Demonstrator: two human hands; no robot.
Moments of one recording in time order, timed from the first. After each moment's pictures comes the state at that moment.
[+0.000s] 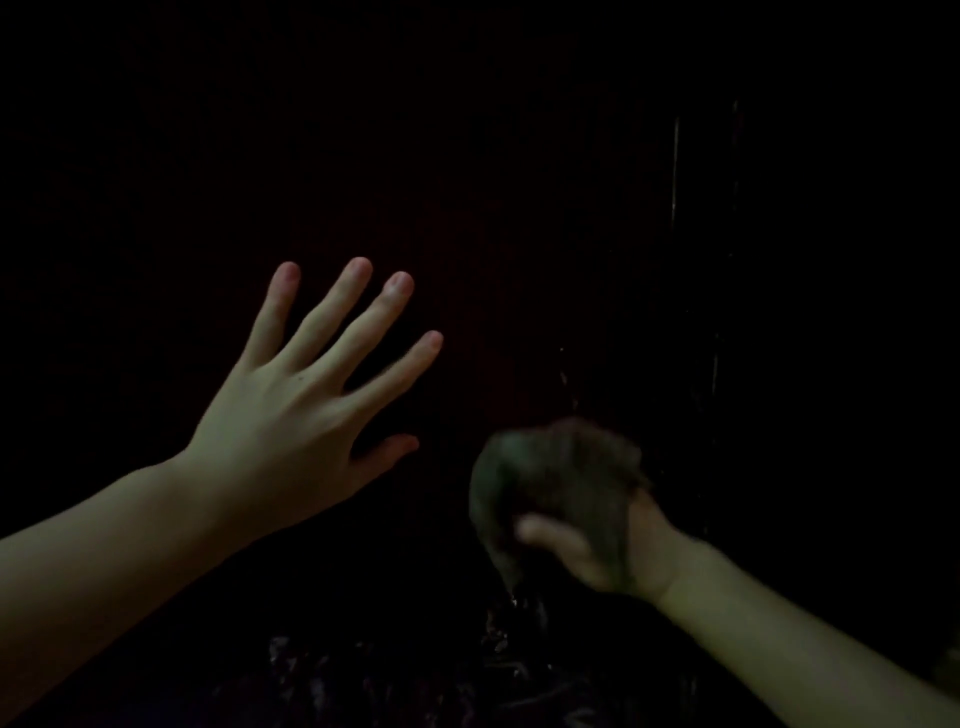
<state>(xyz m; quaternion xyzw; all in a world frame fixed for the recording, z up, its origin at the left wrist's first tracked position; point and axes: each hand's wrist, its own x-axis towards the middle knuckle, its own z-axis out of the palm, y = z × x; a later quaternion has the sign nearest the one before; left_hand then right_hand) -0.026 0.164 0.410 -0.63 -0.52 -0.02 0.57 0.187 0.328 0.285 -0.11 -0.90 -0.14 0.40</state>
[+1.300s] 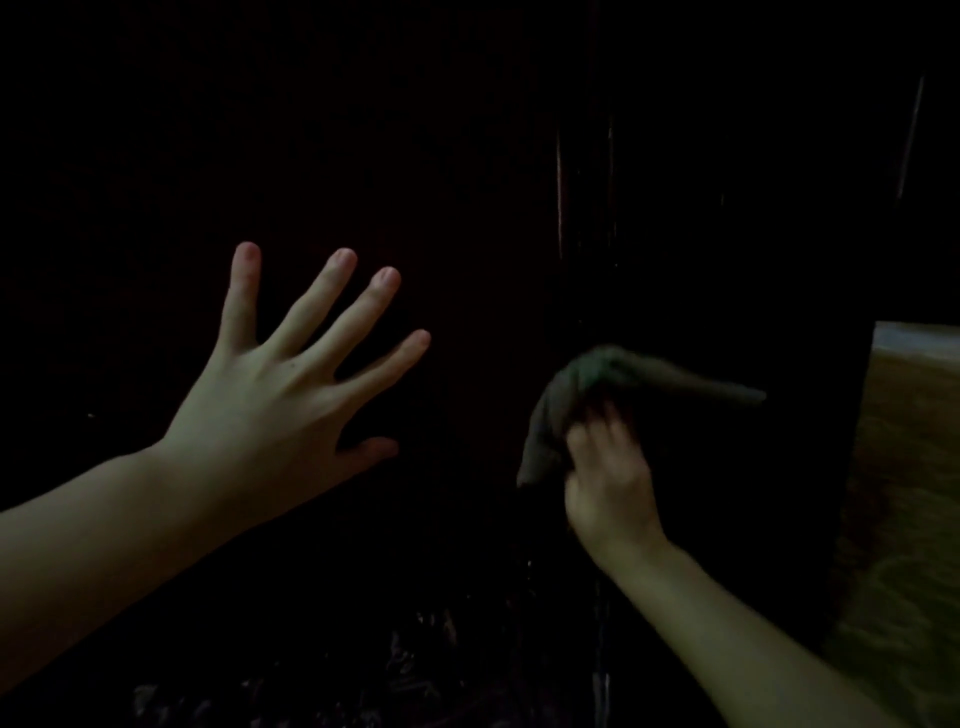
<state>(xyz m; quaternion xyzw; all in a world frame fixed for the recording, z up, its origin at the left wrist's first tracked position) 0.024 0.204 0.414 -0.63 -0.53 0.01 0.56 0.239 0.379 0.272 -0.29 -0.72 -0.25 0.58</state>
